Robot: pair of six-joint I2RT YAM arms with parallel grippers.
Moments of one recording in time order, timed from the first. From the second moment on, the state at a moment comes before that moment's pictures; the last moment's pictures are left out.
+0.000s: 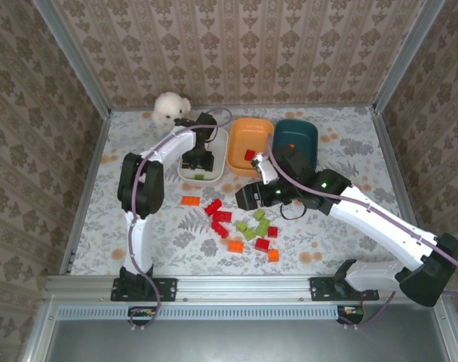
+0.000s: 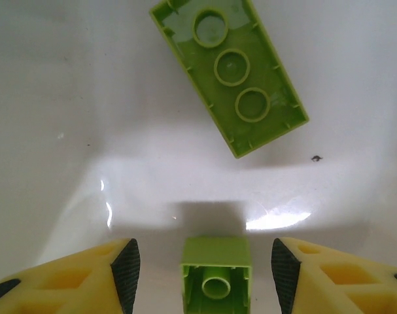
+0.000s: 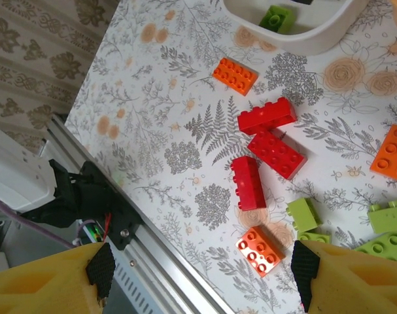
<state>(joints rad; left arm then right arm) -0.47 2.14 1.79 -1.08 -0.11 -0.29 0.75 1.24 1.18 -0.71 -0.31 0.49</state>
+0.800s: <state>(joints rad) -0.26 0.78 1.15 -1.01 -0.12 -0.66 0.96 2.18 1.85 -0.71 -0.09 0.17</state>
